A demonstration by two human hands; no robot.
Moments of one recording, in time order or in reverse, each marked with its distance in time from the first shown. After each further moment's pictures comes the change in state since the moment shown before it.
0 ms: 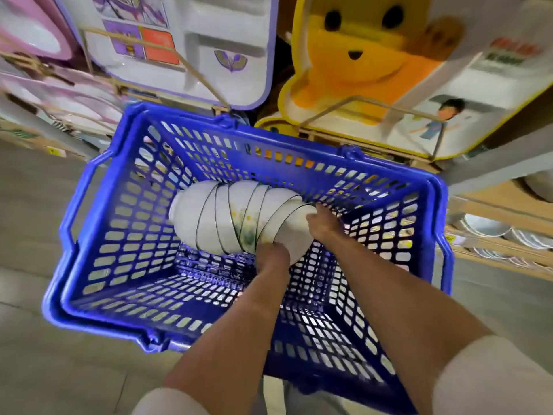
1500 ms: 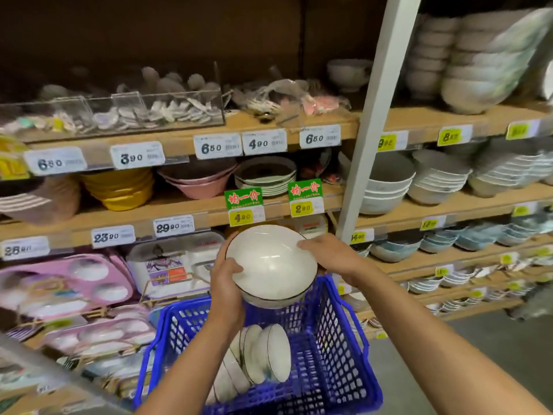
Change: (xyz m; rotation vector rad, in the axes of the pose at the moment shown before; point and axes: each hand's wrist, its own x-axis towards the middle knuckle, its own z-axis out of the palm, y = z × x) left_hand -0.271 0.068 -0.224 -1.107 -0.147 0.910; right_hand -0.351 -0.110 -0.225 0.466 0.344 -0.368
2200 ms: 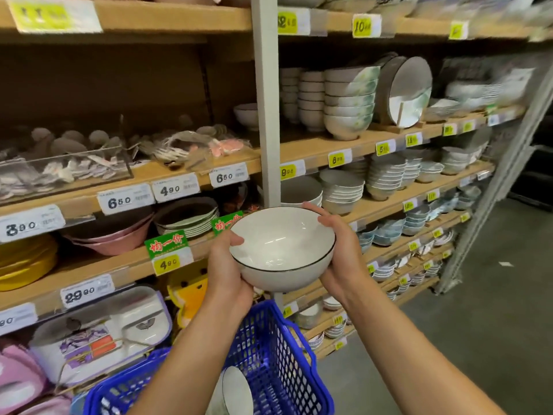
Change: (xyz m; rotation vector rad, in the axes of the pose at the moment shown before) left_hand -0.050 0.056 0.139 -0.152 -0.316 -0.242; right_hand -0.104 -0.014 -0.074 1.140 0.470 -0.281
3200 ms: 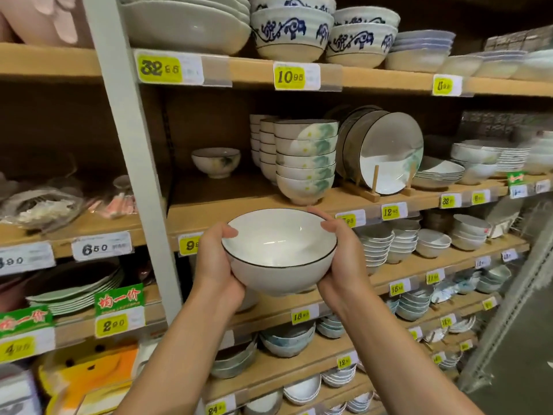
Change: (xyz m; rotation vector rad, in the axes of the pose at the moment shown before) left_hand 0.129 -0.064 0.232 -0.024 -0.012 0.111; right_hand 0.182 -0.164 -0.126 -0.001 -0.039 0.019
